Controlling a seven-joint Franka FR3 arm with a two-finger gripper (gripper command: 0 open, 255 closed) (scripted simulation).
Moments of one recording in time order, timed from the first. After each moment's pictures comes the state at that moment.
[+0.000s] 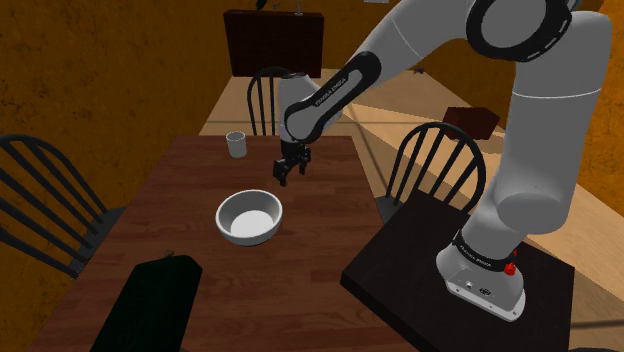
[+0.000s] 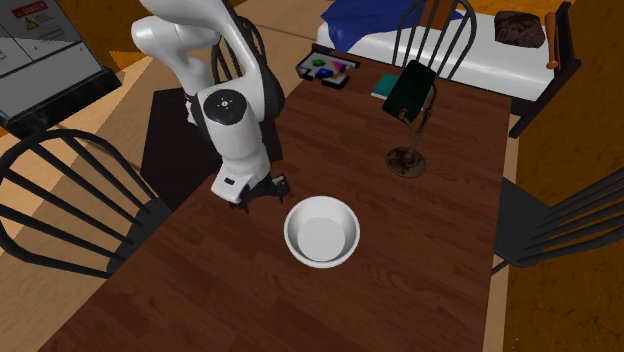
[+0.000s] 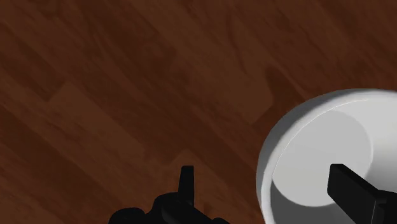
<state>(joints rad) 0.13 0.31 0.13 -2.12 0.01 2.41 0.21</state>
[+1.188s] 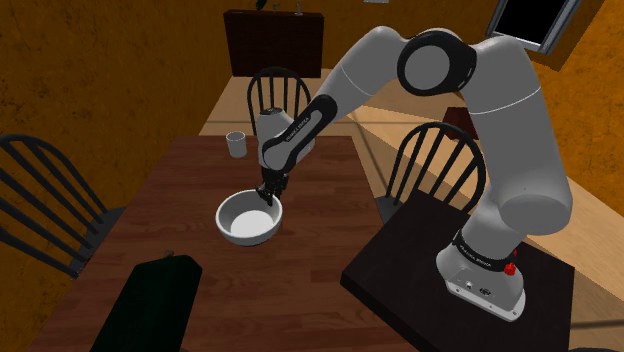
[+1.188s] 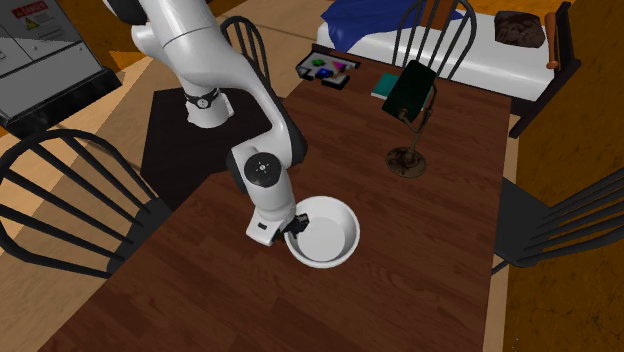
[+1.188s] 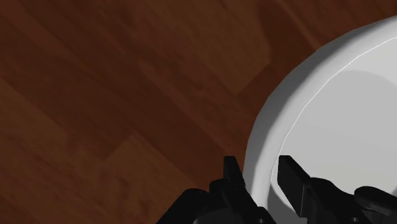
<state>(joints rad) 0.18 0.67 0.13 -1.85 -0.01 2.51 0.25</state>
